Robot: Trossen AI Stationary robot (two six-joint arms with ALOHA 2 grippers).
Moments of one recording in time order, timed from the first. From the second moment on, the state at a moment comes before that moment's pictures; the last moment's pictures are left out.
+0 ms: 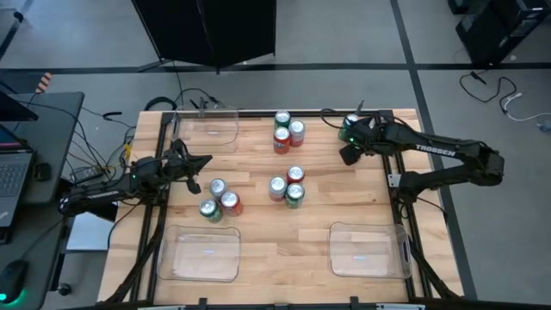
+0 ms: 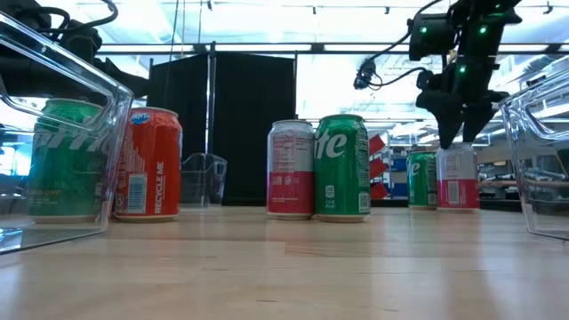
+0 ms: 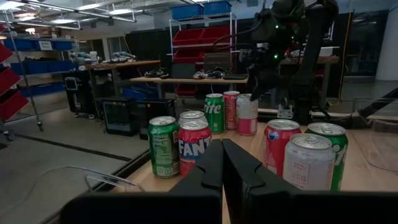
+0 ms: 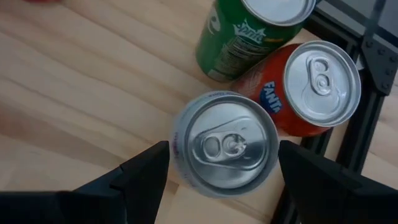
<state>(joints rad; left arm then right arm) 0.21 0.01 0.01 0.11 -0.18 0.05 -0.45 1.15 0.86 -1.03 0.40 0.61</state>
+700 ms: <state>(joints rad) 0.21 0.01 0.01 0.11 -0.18 0.05 -0.40 1.22 0.88 -0.98 0.19 0.60</state>
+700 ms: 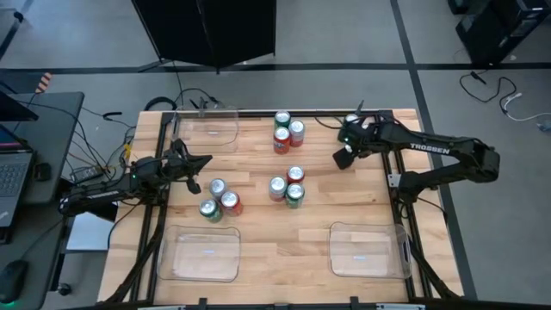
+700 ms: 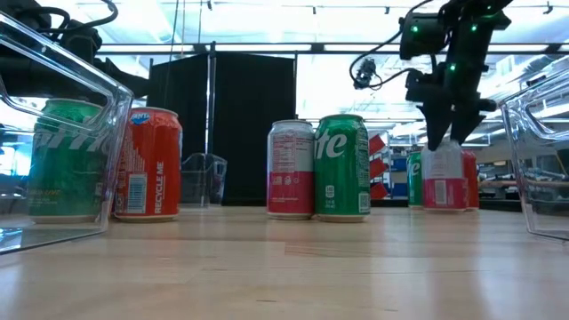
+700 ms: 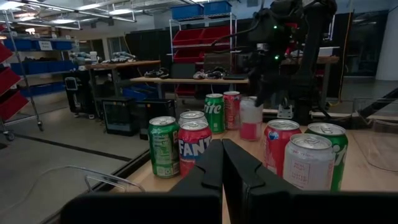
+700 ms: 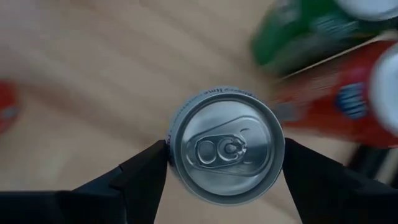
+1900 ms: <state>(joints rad) 0.21 0.01 0.01 0.11 -0.18 0.05 -0.17 1.32 0.92 -0.83 0.05 0.48</state>
